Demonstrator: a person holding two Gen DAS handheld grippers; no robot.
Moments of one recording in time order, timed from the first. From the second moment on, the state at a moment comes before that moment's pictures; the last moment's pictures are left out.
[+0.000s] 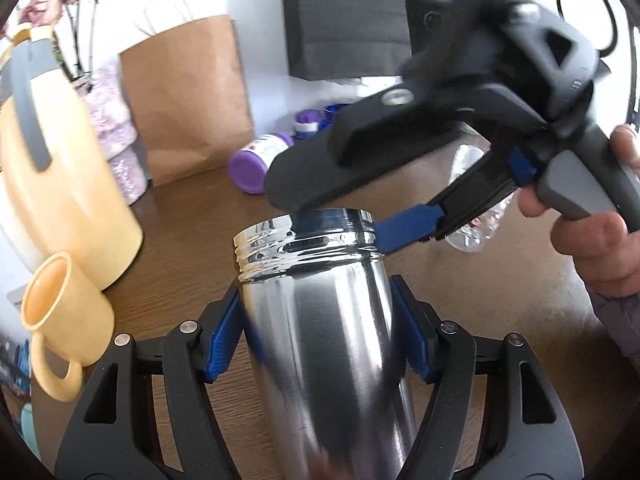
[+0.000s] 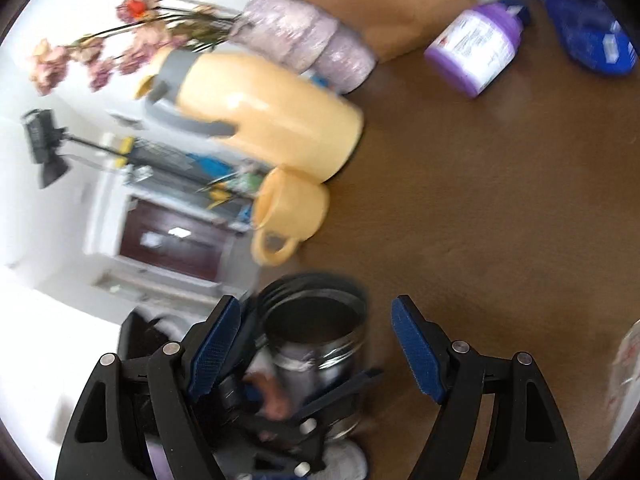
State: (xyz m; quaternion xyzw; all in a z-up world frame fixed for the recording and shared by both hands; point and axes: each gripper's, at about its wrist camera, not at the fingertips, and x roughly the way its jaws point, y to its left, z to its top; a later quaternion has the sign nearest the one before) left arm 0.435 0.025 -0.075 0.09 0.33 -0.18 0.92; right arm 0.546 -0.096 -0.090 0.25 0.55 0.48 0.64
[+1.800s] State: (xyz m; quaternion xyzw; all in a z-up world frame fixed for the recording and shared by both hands) left arm 0.368 0.019 -0.049 0.08 0.32 -0.29 0.90; right arm 0.404 -0.077 -0.030 -0.07 0.40 0.34 0.85
